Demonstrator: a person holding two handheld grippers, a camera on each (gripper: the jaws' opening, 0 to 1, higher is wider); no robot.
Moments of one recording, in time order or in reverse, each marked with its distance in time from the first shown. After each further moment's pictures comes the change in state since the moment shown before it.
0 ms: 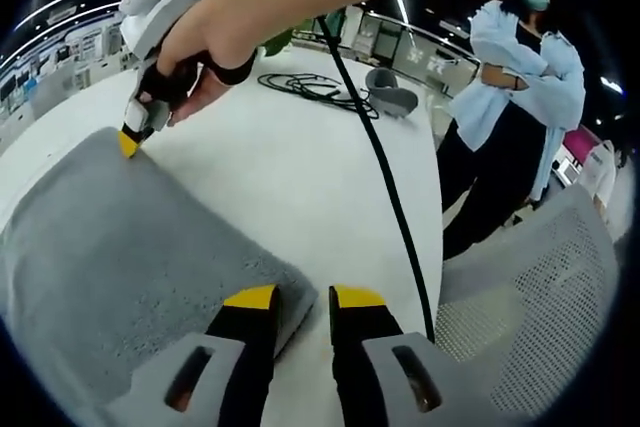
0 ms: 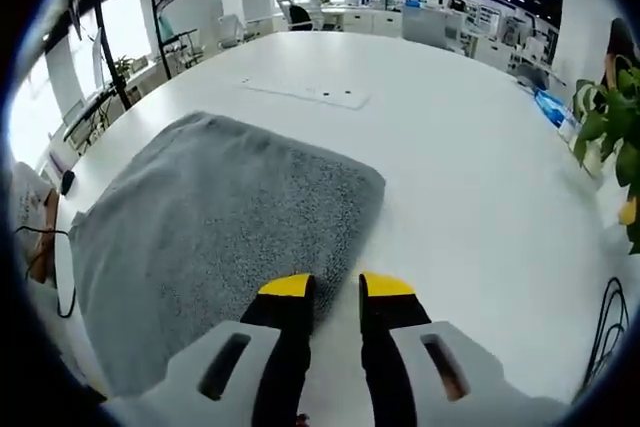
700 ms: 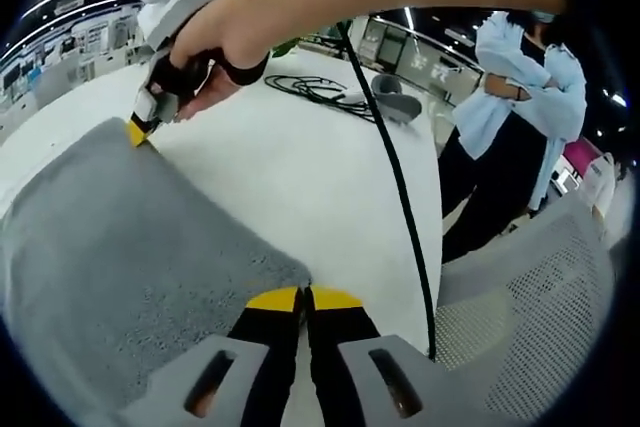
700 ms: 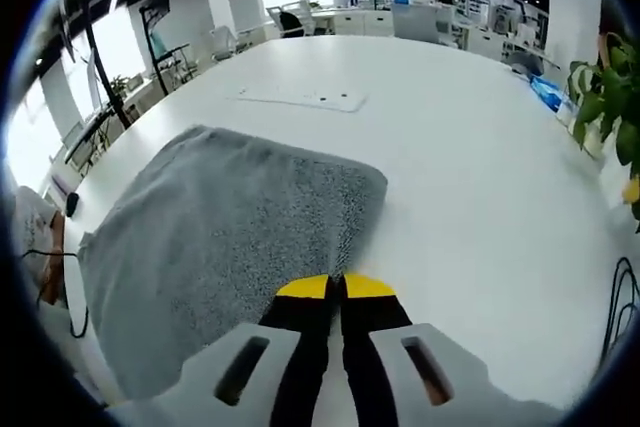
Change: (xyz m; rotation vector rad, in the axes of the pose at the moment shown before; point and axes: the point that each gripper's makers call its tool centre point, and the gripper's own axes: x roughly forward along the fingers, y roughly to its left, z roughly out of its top) left arm -0.012 0.003 0.004 -0.038 -0.032 -0.006; right arm -0.011 0.008 0.007 0.069 -0.031 0.009
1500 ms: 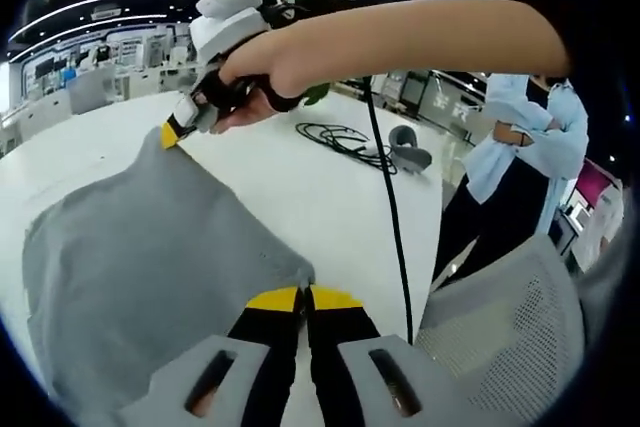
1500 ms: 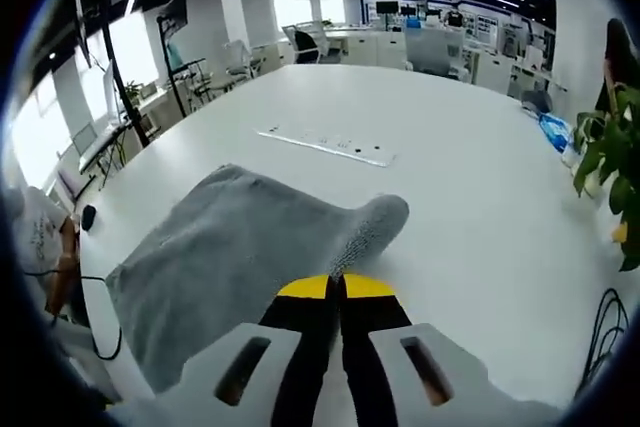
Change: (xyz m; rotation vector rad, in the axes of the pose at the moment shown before) left arm -0.074 0.018 0.022 -0.086 -0.167 0.104; right arm -0.031 0.051 0.058 -0.047 -0.081 0.036
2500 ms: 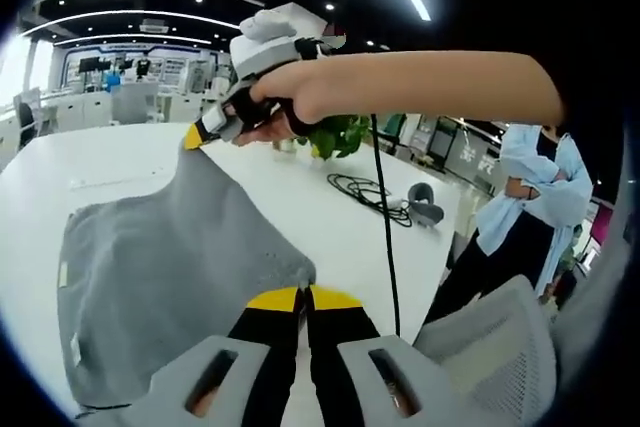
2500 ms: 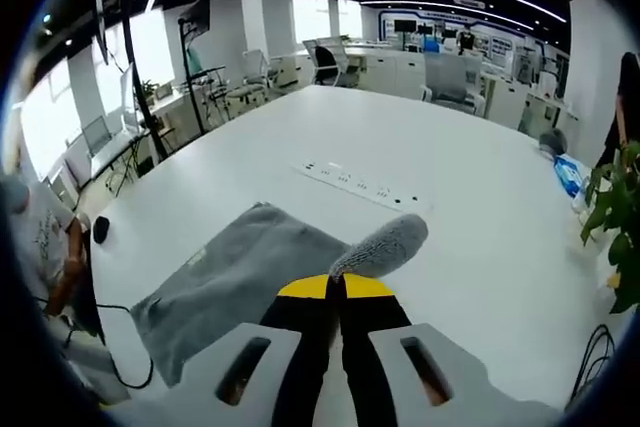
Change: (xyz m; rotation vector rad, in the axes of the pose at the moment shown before) left arm -0.067 0.021 0.017 -0.122 -0.208 0.104; right arm -0.005 0.062 0.065 -0.066 -0.061 0.026
